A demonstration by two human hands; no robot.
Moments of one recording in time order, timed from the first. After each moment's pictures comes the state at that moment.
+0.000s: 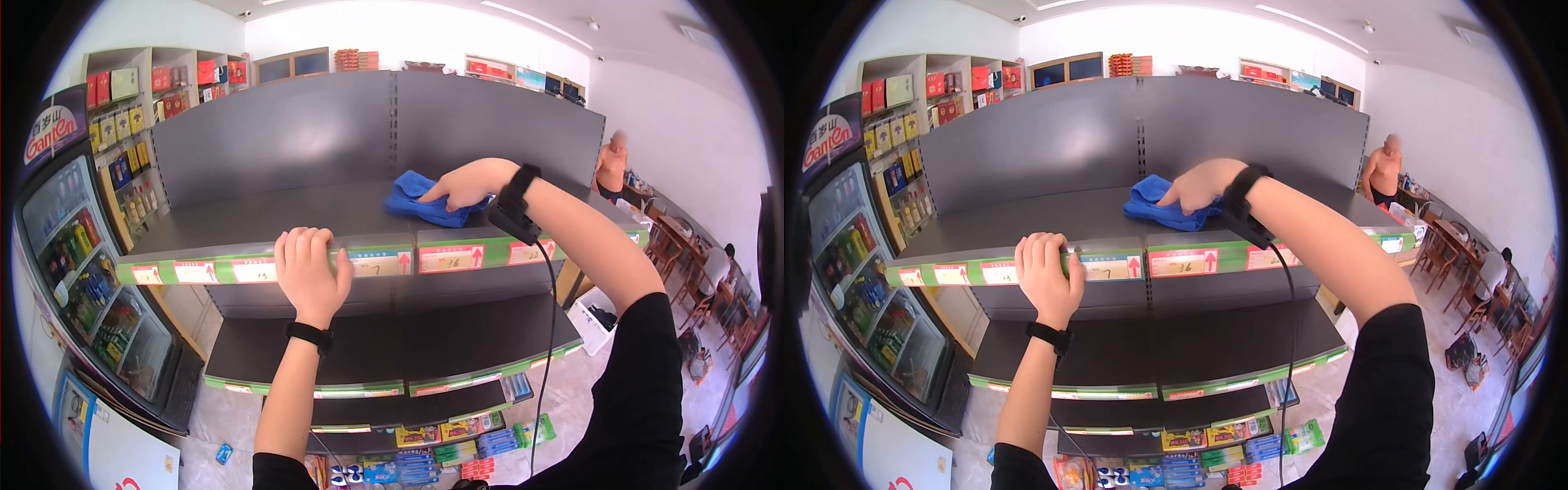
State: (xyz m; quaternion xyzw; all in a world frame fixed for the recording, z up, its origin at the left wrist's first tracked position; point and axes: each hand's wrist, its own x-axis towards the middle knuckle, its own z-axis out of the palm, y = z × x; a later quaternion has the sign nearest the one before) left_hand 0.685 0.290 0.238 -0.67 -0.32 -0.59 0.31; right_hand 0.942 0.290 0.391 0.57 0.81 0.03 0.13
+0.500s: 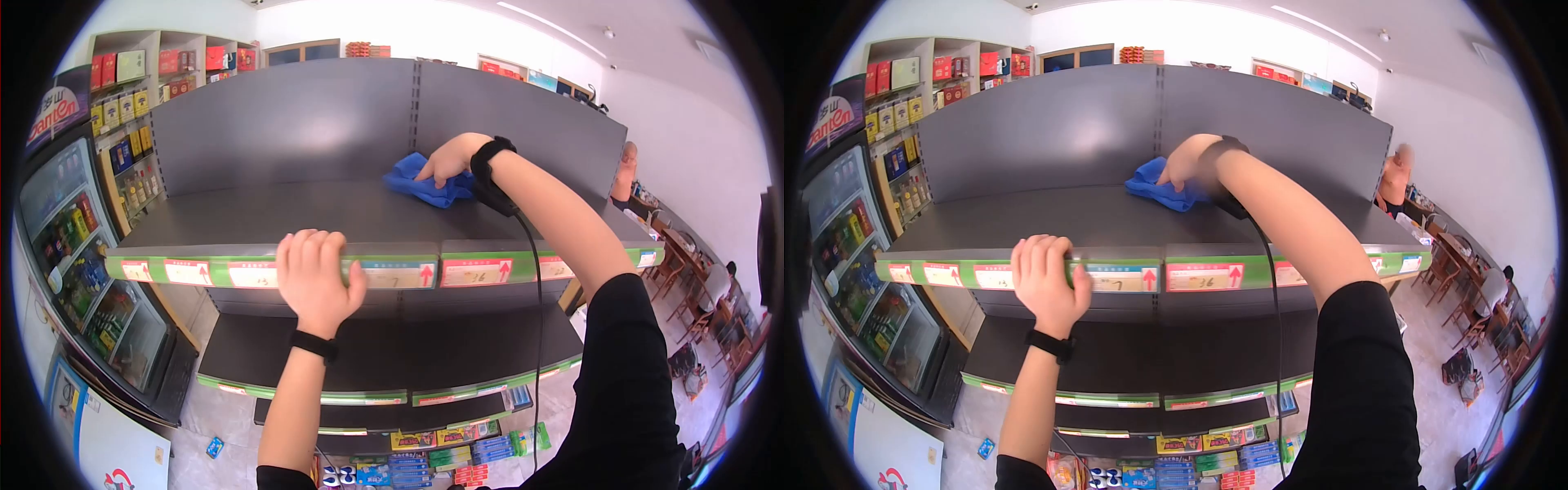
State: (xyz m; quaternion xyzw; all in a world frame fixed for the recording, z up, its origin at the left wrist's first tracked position) left_hand 0.681 0.300 0.234 -0.66 -0.31 -0.59 0.33; right_hand 0.931 0.398 0.401 0.62 0.76 -0.06 0.16
